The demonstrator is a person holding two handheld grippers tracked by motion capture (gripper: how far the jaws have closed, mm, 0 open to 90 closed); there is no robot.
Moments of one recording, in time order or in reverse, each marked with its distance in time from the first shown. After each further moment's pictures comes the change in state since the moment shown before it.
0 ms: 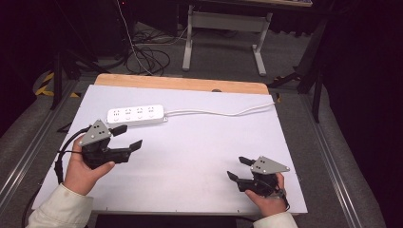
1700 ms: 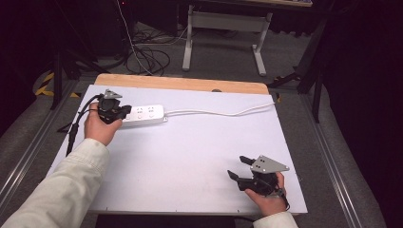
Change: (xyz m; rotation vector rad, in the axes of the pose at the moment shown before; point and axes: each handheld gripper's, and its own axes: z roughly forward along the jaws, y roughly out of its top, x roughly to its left) left arm 0.103 0.019 0.090 0.250 0.270 -0.147; right arm -0.002 -0.001 0.002 0.013 -0.019 0.003
